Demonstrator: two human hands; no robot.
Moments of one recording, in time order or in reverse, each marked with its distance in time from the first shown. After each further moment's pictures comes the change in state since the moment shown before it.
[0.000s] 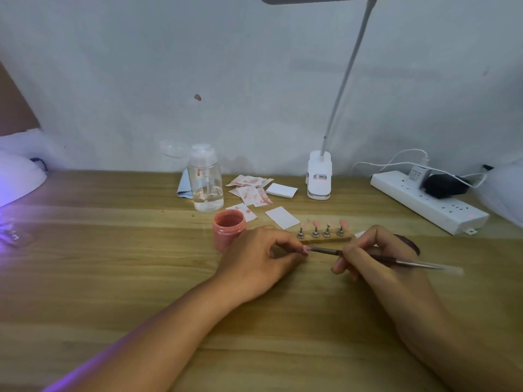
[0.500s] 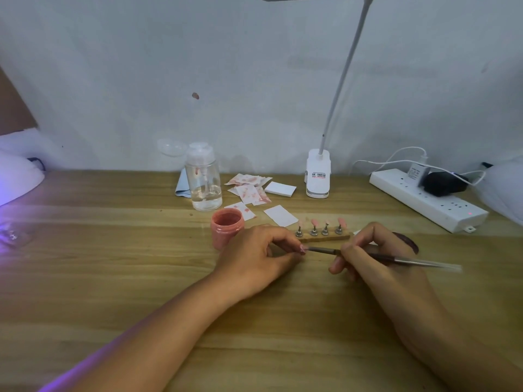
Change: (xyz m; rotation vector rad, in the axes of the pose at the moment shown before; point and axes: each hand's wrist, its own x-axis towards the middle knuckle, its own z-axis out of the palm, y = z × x) left_hand -0.001 0.008 -0.004 -0.033 -0.031 -0.040; right_hand -0.001 -0.002 0.001 -0.008 -0.009 0.009
